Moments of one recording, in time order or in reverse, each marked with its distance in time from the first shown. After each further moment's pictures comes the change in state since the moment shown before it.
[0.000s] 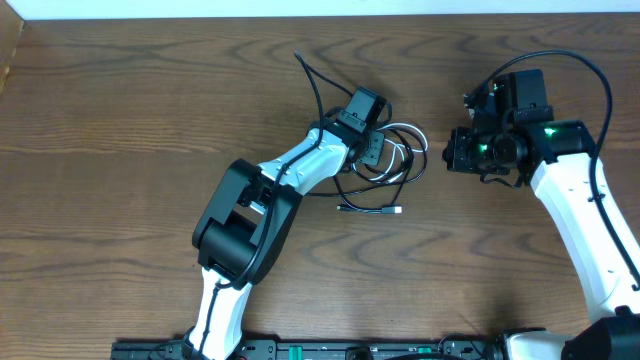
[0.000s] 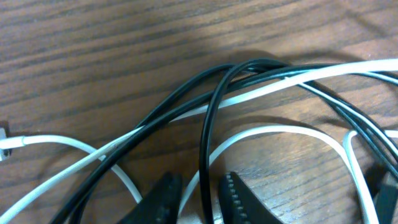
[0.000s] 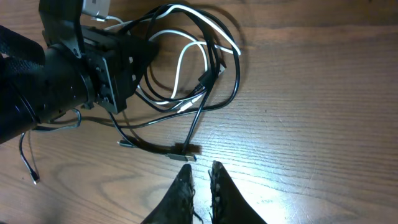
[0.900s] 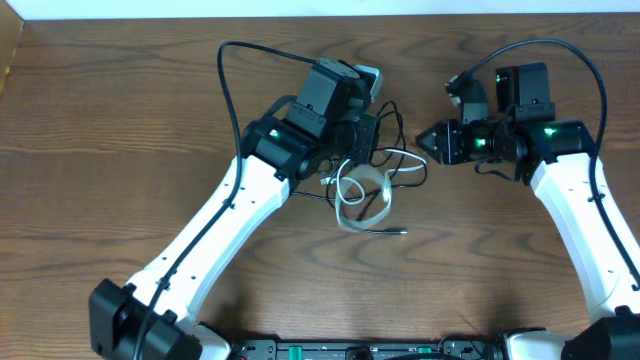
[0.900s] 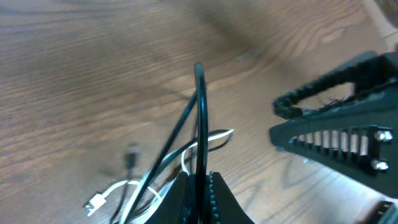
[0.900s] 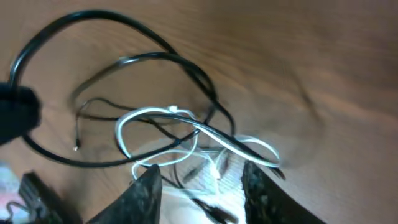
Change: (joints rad) left arm 0.015 -0.570 0.000 -0.309 0.246 -0.005; right arm 0.000 0.000 0.000 0.157 -0.273 -0.206
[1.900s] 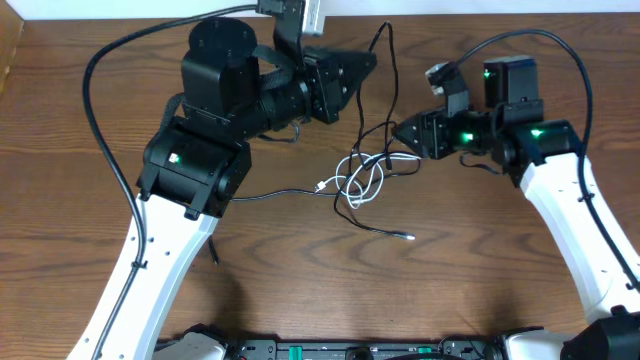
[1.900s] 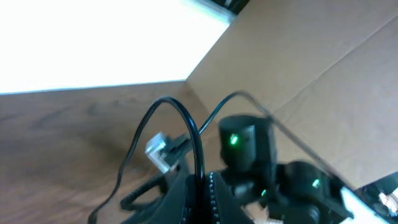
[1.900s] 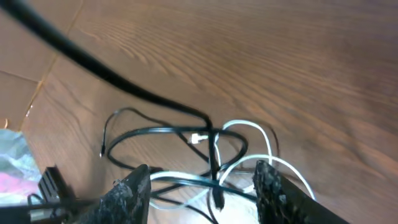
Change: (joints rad) left arm 0.154 -0.214 0.118 0.269 0.335 -0.266; right arm 0.062 0.006 0.000 0.141 -0.087 0.015
